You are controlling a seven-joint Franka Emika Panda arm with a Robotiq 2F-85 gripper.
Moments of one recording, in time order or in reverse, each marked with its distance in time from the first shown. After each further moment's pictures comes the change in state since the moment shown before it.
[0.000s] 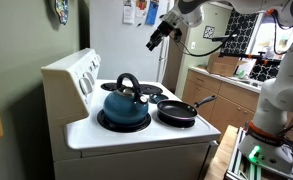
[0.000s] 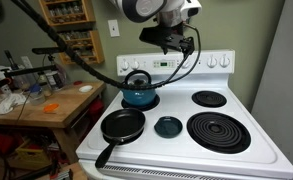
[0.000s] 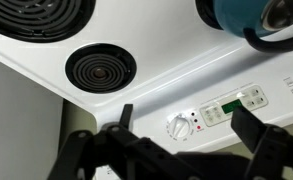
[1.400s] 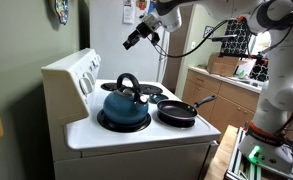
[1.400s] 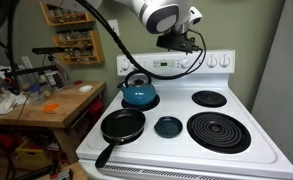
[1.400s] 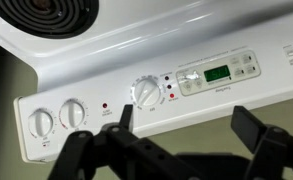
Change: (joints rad) arm -0.039 0.318 0.155 0.305 0.157 0.105 -0.226
